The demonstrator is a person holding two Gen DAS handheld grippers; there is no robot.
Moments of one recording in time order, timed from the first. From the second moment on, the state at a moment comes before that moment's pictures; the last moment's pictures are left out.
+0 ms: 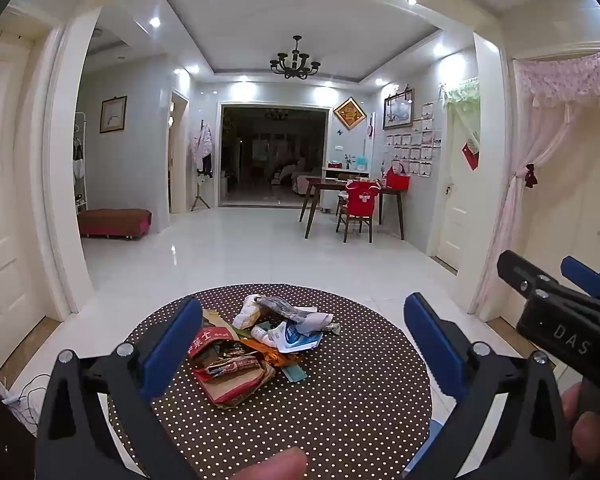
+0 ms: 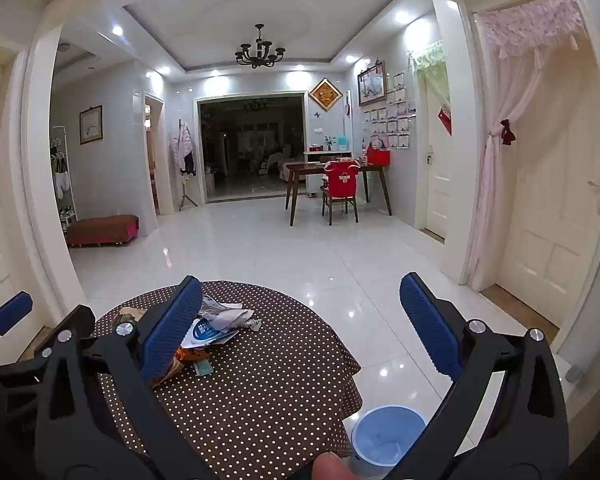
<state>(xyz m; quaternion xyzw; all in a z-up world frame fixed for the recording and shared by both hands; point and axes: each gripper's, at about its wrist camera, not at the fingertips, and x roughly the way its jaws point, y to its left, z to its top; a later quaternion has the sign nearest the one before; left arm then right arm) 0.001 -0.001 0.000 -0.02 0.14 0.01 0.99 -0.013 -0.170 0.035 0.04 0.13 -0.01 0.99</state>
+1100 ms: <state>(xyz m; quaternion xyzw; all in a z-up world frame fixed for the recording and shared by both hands) 0.002 0.005 0.001 -0.02 0.15 0.01 0.99 -0.005 -0.172 0.031 0.03 0.14 -0.01 0.99</state>
